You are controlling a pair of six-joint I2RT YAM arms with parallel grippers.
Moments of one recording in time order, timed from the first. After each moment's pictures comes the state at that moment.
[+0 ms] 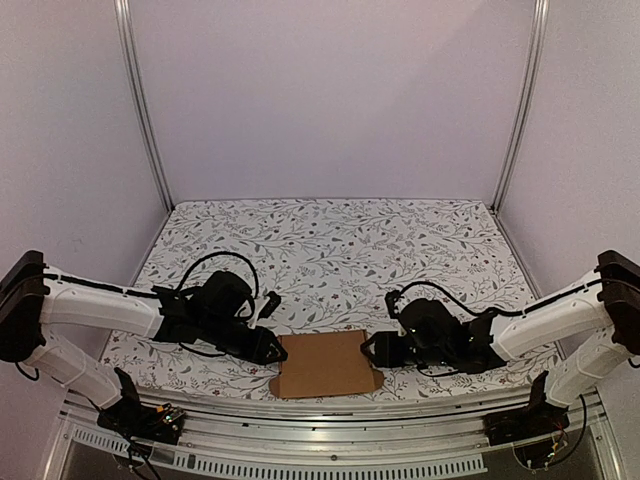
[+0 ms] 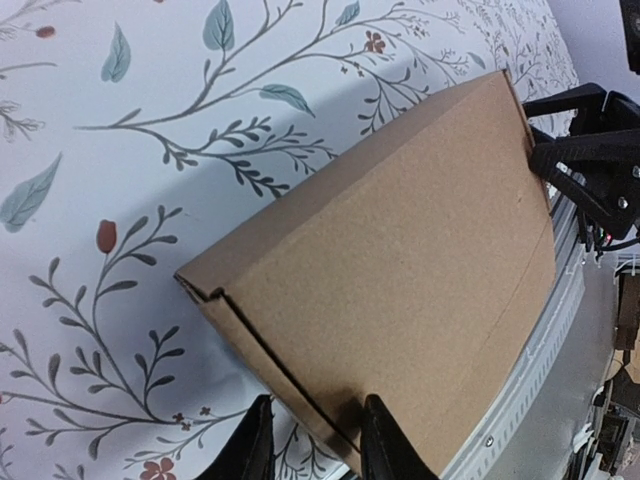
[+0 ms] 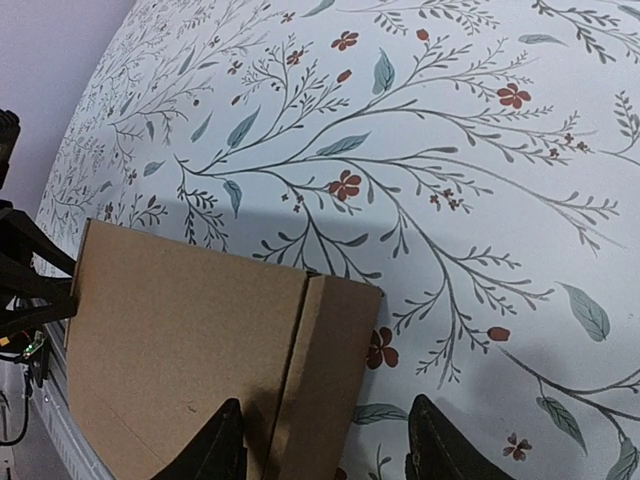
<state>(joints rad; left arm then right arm) -0.90 1.39 0.59 -0.11 0.27 -0.61 1.11 1.49 0.56 0.19 0.17 0.88</state>
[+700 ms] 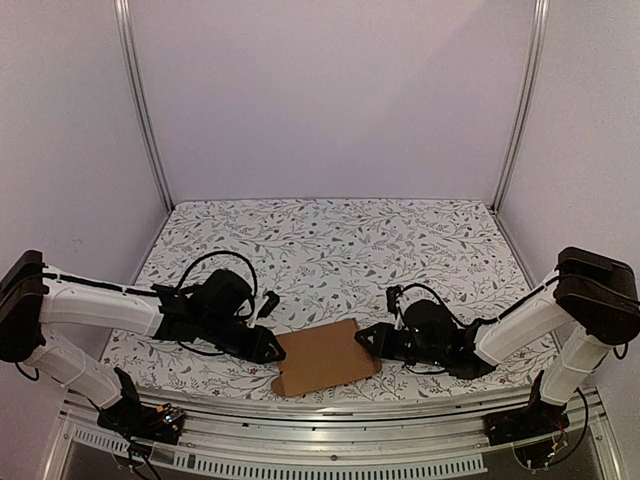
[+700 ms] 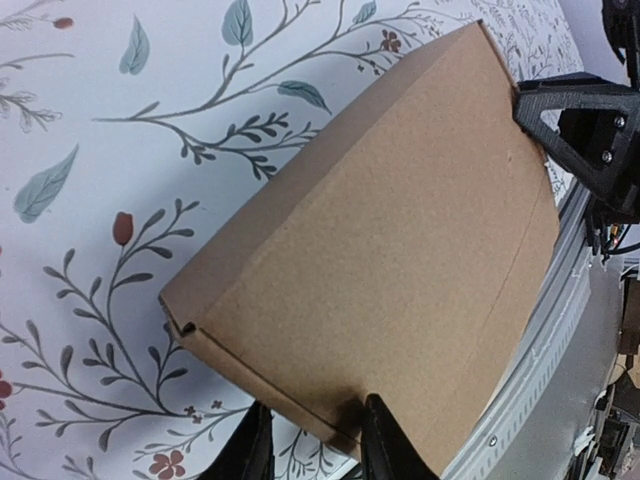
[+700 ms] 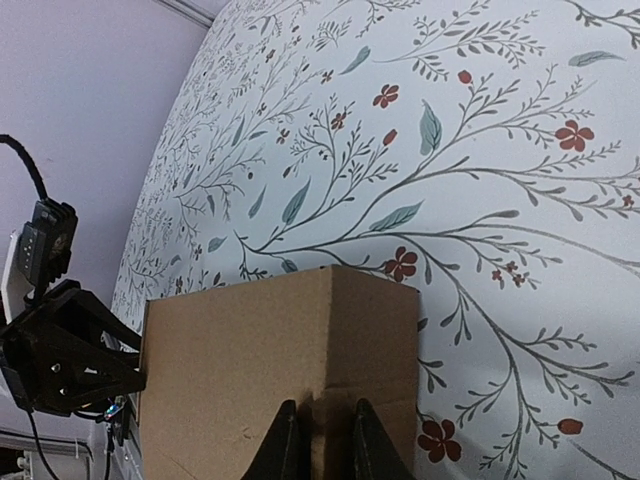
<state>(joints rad) -0.90 1.39 0.61 -0.15 0.27 -0.61 1.06 1.68 0.48 0.68 0.09 1.02</state>
